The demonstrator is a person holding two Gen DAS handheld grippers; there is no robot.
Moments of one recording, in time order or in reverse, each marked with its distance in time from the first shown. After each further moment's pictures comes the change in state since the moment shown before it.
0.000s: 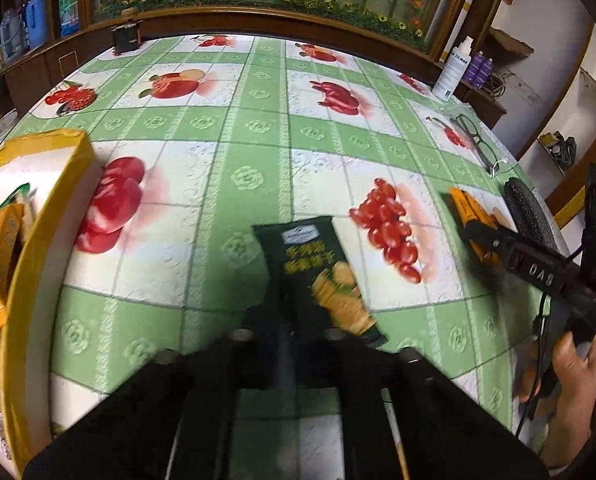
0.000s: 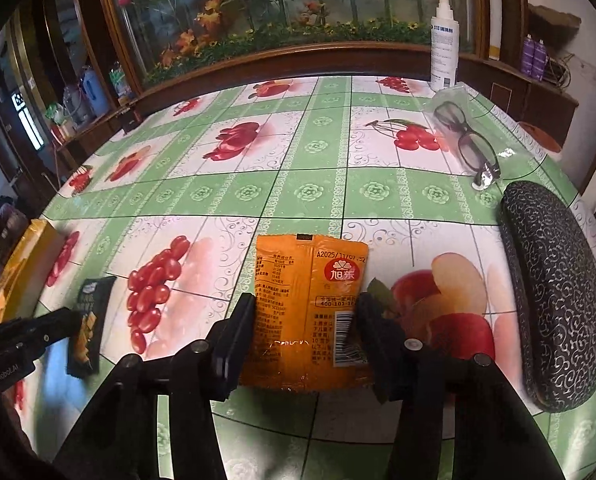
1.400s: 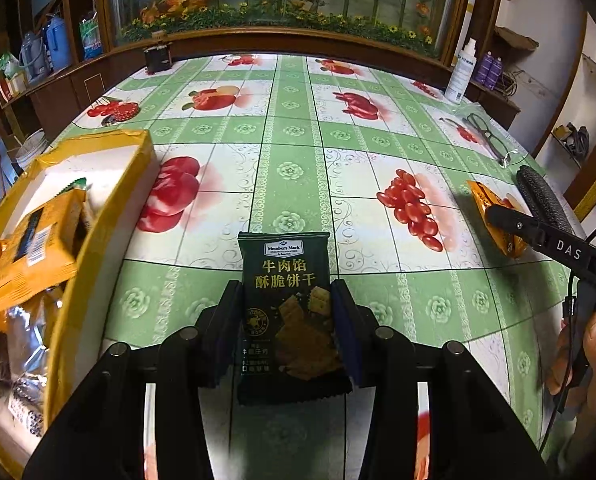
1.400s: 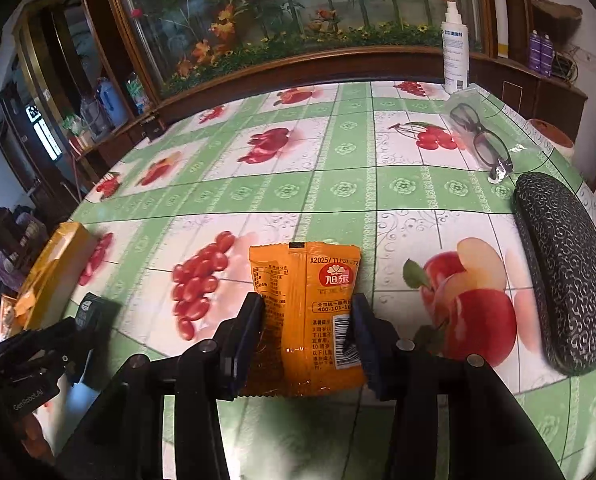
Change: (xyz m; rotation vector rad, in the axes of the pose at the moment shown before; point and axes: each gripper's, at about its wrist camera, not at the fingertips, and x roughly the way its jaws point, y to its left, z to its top) left arm -0.032 0.007 -0.027 0.035 -0.088 0.105; right arm -0.023 0.018 -0.013 0.012 -0.033 0.069
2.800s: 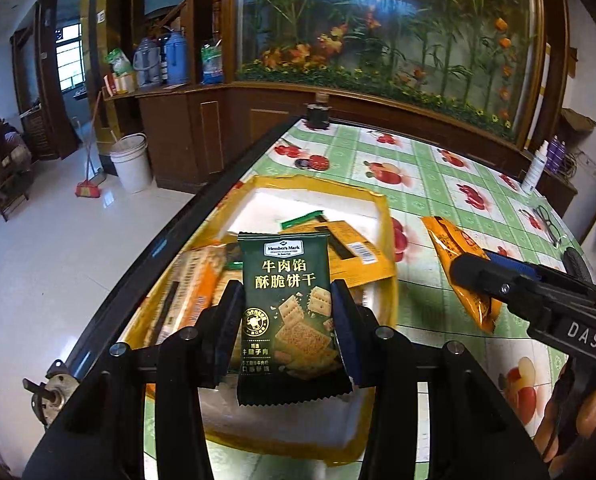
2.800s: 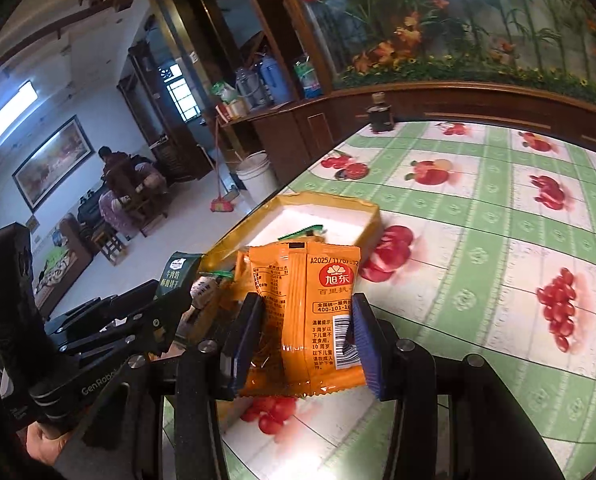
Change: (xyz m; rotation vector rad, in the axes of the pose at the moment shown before) left arm -0.114 0.153 -0.036 -0.207 -0.208 0.237; right arm -0.024 0.264 -0.023 -0.269 -0.008 0.434
